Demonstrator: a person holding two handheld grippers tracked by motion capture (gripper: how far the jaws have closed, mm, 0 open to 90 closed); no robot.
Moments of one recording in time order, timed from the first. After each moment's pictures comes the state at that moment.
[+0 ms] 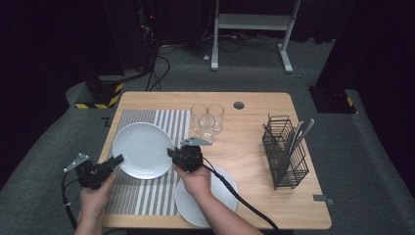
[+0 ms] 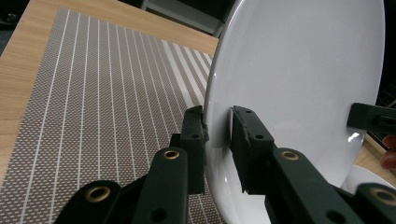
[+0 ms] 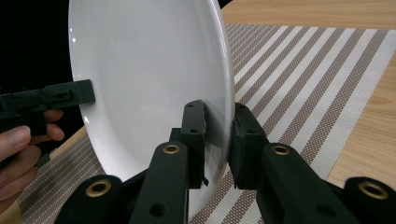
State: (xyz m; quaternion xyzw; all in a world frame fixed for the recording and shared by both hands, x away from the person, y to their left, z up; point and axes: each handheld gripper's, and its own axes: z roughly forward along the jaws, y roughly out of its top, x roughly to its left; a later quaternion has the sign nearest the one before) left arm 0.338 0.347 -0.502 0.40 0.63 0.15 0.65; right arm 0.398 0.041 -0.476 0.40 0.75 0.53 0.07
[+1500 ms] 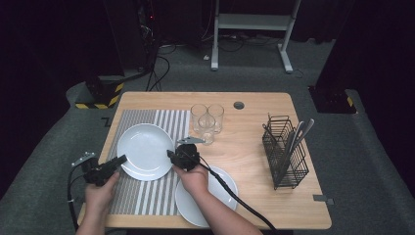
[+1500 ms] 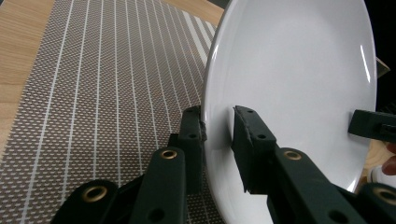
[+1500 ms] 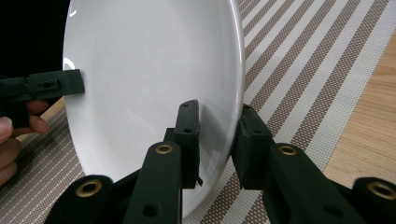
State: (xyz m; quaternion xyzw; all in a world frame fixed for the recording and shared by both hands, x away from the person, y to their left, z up) left arm 0.362 0.353 -0.528 0.39 0.66 0.12 0.62; right arm 0.418 0.055 -0.501 0.42 0.77 0.48 0.07
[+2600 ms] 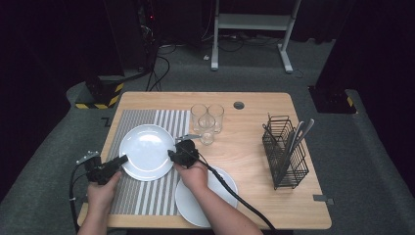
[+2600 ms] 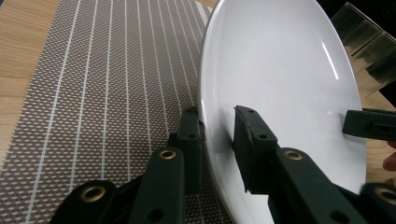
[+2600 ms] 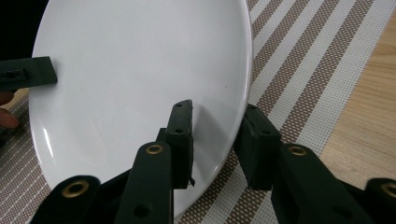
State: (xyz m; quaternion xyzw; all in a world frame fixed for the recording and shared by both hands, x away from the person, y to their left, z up) left arm 0.371 0.348 -0.533 0.39 0.68 0.13 0.60; right arm 0.438 0.062 -0.512 0.44 0.79 0.43 0.07
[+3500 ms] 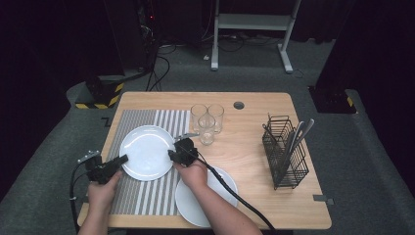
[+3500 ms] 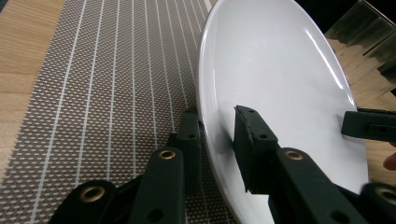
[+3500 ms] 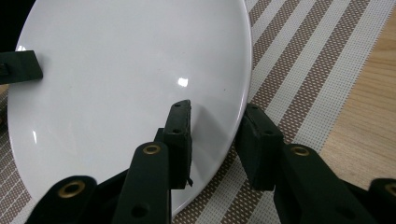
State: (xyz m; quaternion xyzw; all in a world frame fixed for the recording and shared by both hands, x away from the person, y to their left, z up) left arm 0.374 0.348 -0.535 0.40 0.69 0.14 0.59; right arm 0.446 0.067 -0.515 0.44 0.79 0.41 0.07
